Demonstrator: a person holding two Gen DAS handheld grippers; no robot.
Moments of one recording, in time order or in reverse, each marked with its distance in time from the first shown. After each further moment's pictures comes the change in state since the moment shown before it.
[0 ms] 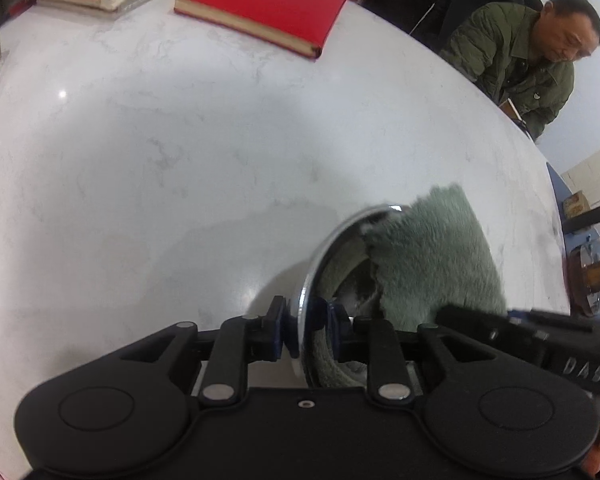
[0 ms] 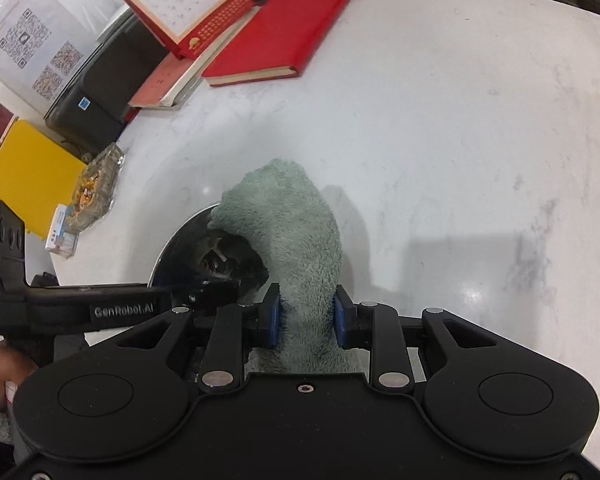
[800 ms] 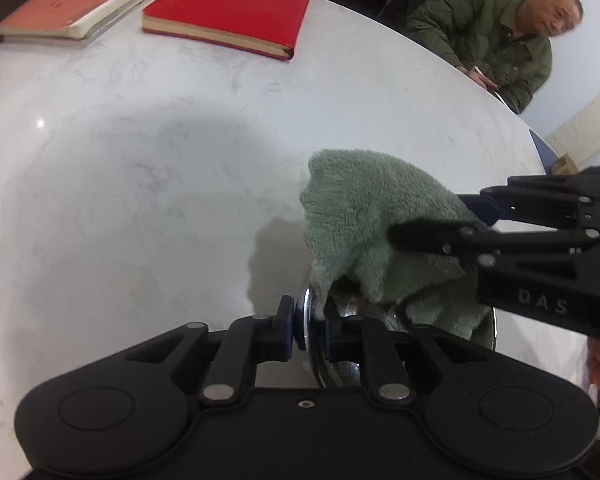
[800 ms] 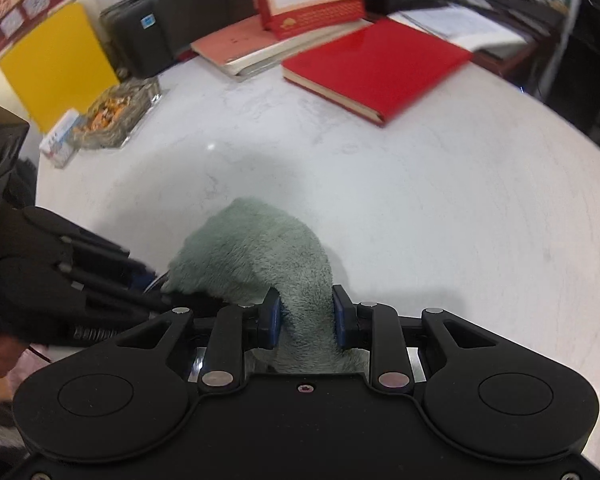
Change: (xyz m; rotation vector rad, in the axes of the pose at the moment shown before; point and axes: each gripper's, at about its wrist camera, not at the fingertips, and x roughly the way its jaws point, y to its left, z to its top) left arm -0.002 0.001 0.000 0.097 0.030 -0.011; right arm 0.021 0.065 0.037 -0.479 0.001 -0.092
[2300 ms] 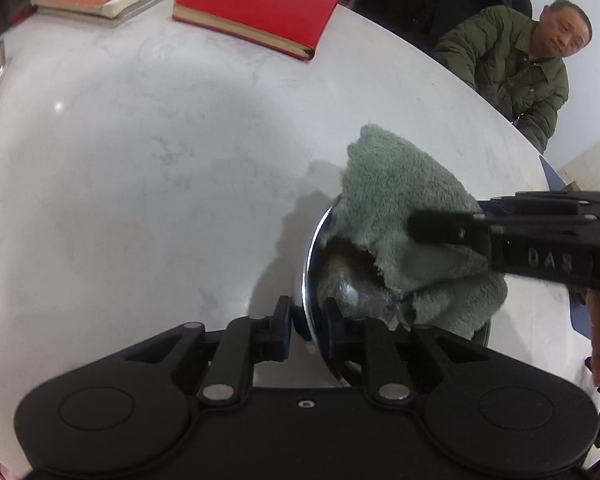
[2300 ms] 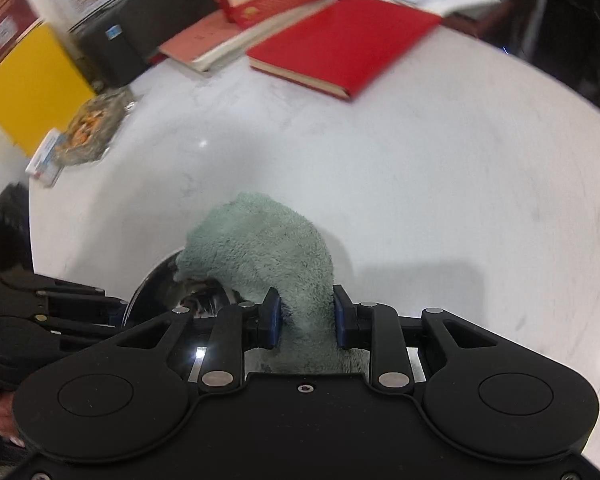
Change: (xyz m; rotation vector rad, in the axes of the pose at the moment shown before) left arm -0.001 -0.010 -0.015 -0.063 -0.033 0.012; right arm 0.002 -0.022 0.005 0.056 0.058 0.019
